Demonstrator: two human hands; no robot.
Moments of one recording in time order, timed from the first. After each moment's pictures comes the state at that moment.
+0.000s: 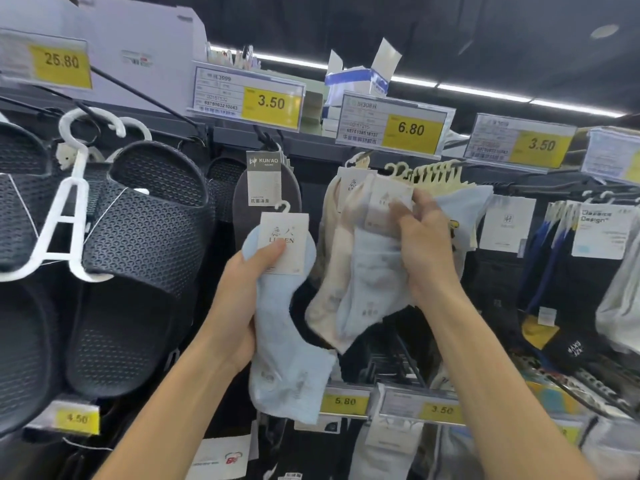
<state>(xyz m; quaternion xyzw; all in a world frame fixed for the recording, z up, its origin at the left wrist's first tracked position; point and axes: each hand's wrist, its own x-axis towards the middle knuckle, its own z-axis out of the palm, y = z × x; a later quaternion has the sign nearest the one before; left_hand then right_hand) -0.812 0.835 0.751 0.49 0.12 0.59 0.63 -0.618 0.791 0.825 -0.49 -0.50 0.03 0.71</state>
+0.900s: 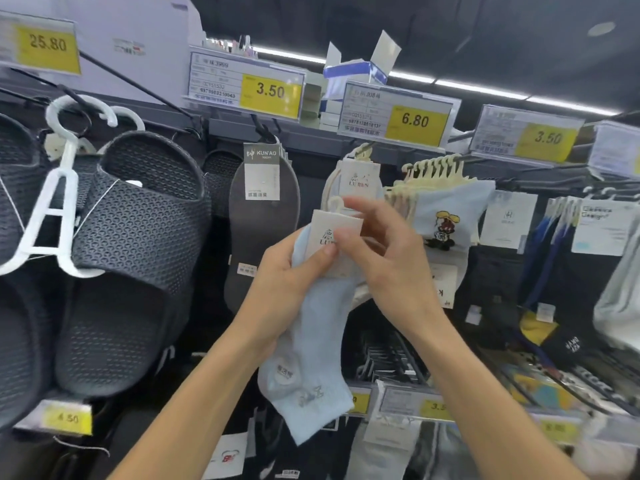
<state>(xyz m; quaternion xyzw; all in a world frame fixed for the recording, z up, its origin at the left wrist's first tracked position) -0.784 0.833 0.757 0.66 0.01 0.54 0.52 -0.657 0.763 0.798 -0.44 -0.67 0.00 0.59</state>
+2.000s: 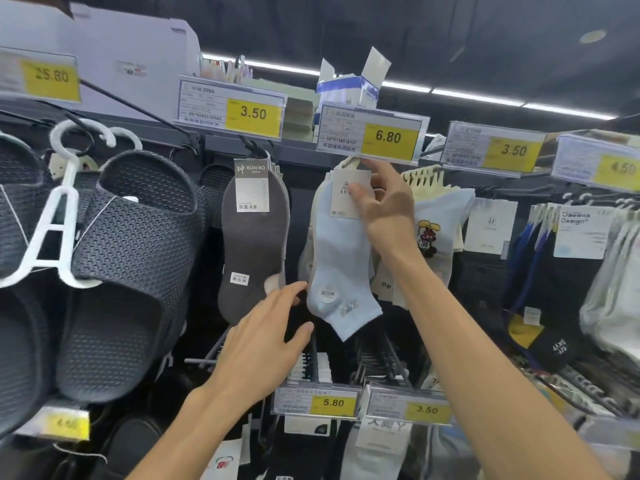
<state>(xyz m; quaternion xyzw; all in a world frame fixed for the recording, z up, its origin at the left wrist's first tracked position) -0.787 0.846 0.692 0.82 0.35 0.46 0.05 -0.610 0.834 0.852 -0.48 -0.59 -0.10 0.65</state>
